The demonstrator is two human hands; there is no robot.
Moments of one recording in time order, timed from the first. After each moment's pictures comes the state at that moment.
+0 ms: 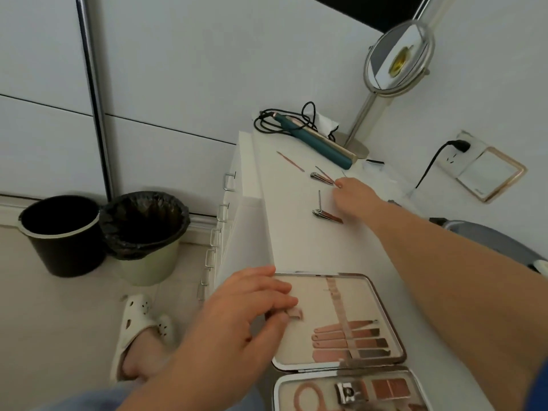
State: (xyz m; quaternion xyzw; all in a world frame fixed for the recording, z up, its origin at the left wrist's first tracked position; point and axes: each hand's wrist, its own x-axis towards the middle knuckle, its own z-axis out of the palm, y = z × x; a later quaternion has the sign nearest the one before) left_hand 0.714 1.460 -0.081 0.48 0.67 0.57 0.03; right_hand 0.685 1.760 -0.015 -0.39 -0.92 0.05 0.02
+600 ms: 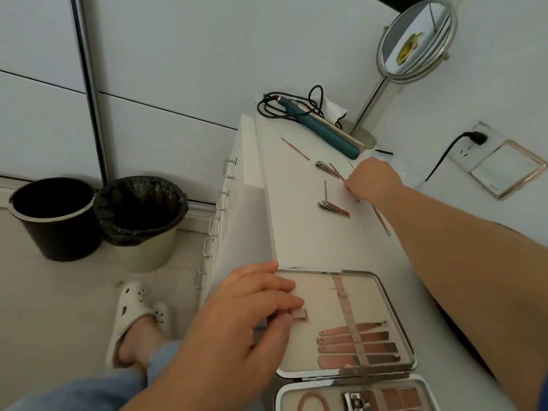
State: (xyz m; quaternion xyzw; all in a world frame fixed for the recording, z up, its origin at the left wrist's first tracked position) left_hand 0.718 1.464 -0.082 0.46 0.67 0.58 -0.01; right_hand 0.678 1.777 -0.006 -0.45 -0.89 -0.06 0.03
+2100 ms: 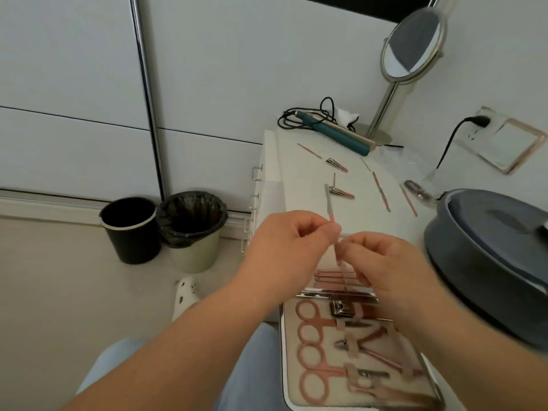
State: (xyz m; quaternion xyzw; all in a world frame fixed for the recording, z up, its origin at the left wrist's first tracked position) left_hand 0.760 1.474 -0.017 0.33 0.69 0.63 0.15; right_hand 0.858 1.567 0.004 -0.26 -0.80 0.49 0.21
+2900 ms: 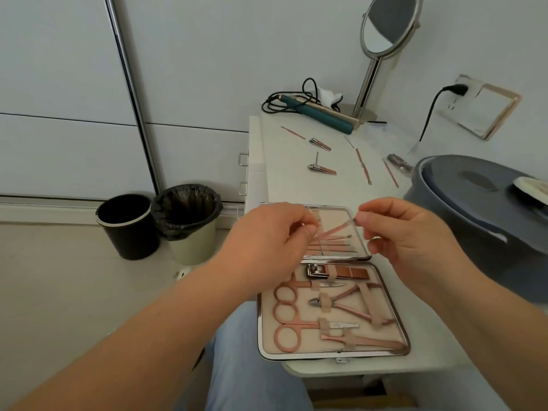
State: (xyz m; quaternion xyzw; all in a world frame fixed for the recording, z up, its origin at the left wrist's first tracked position) left_hand 0.776 1.466 -0.025 0.48 0.78 0.39 0.04; right_hand 0.896 1.609 -0.004 -0.25 -0.68 0.64 0.25
